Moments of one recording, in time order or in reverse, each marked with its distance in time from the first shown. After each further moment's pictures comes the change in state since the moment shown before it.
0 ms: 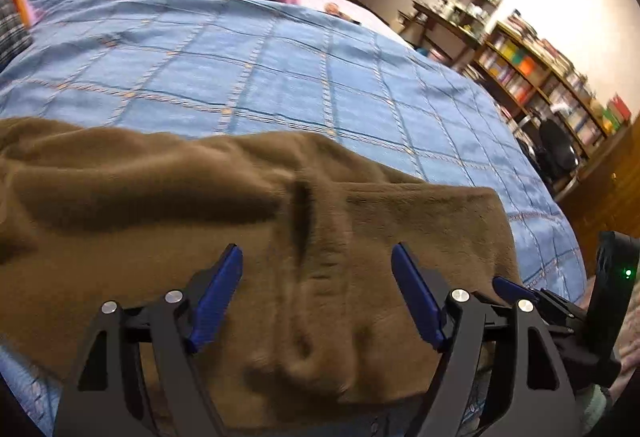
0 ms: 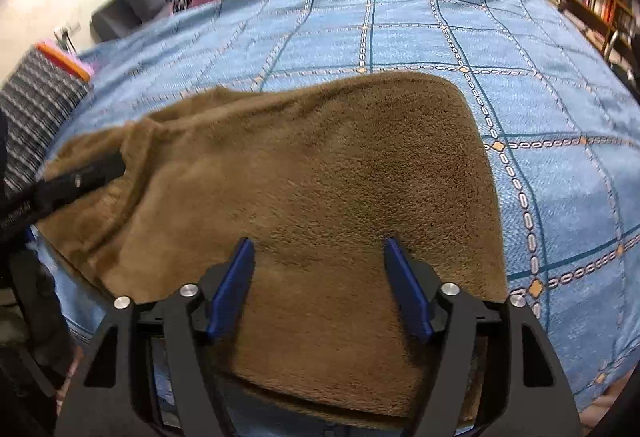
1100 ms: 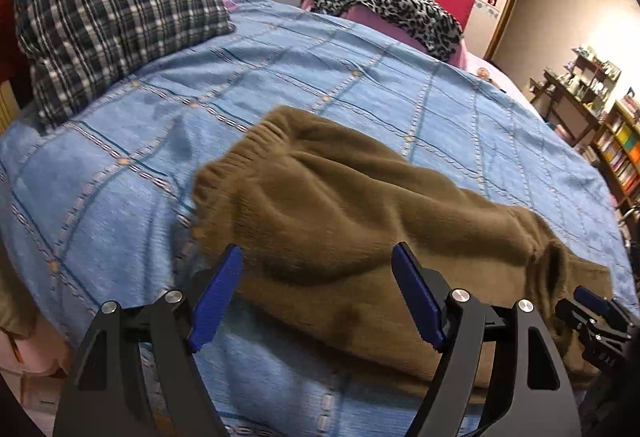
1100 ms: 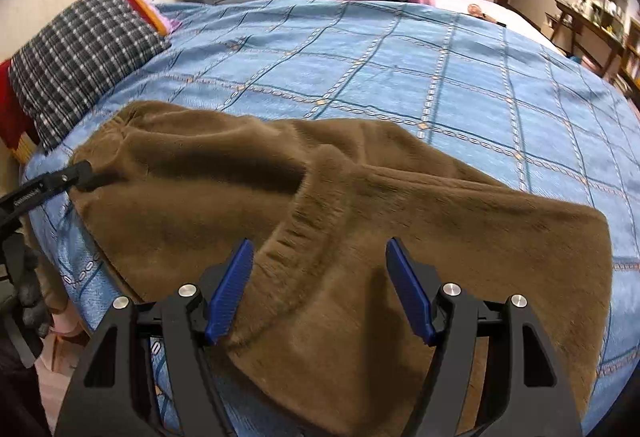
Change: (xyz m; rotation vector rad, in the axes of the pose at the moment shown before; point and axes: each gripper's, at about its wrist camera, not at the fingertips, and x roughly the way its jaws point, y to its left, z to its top) left arm -0.114 0.174 -0.025 -0.237 -0.163 0.441; right arm 0.042 0.156 0.030 -0.328 -0.004 0.084
